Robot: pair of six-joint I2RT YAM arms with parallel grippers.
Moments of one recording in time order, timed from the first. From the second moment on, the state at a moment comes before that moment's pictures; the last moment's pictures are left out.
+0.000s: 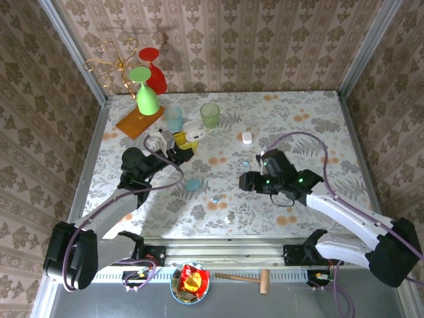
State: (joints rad) left arm -0.40 1.11 0.50 0.79 0.67 -0.14; right arm 0.67 1.11 0.76 -0.55 -0.17 0.76
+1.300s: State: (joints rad) left arm -0.40 1.10 0.43 0.77 0.60 -0.07; right arm 1.06 1.72 1.03 -0.72 -0.01 1.05
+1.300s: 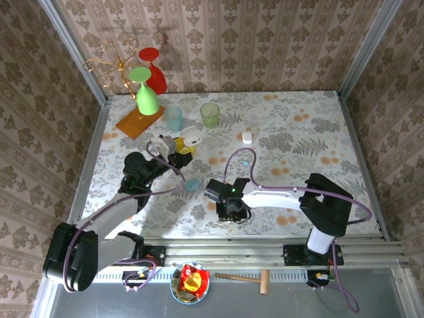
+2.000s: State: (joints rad) left arm -0.40 1.10 0.42 0.78 0.61 -0.07; right arm 1.06 1.75 1.05 -0.72 -0.01 1.04
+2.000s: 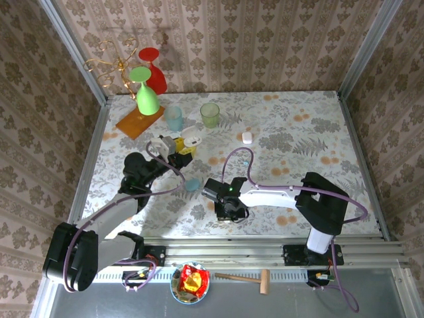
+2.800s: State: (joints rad) left arm -0.44 1.18 0.42 0.86 0.61 -0.06; right arm 0.92 1.25 1.04 -0.58 0.05 0.89
